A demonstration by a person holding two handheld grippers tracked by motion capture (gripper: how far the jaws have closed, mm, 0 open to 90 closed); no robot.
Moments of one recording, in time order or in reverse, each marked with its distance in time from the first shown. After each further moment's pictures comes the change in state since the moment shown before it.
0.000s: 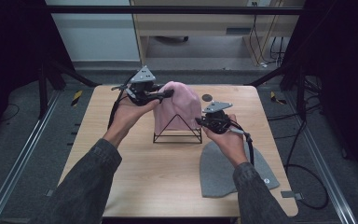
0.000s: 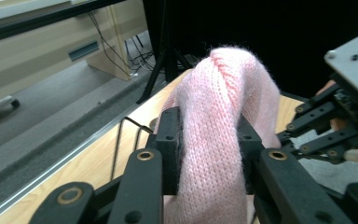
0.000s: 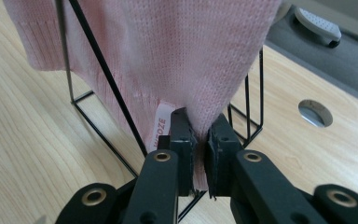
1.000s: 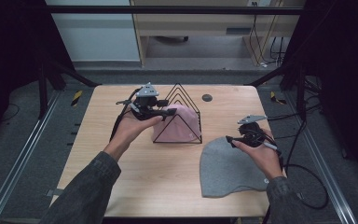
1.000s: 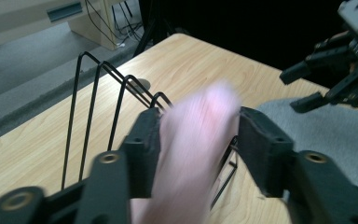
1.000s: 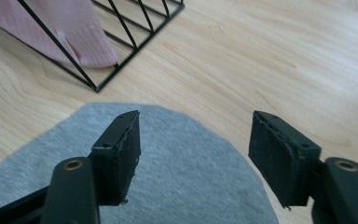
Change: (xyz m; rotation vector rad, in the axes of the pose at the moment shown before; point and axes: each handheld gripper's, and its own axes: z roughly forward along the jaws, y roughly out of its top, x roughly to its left) left arm -0.016 -0.035 0.007 0.078 -0.021 -0.090; right arm -0.054 -0.084 -0.054 0.196 -0.120 0.175
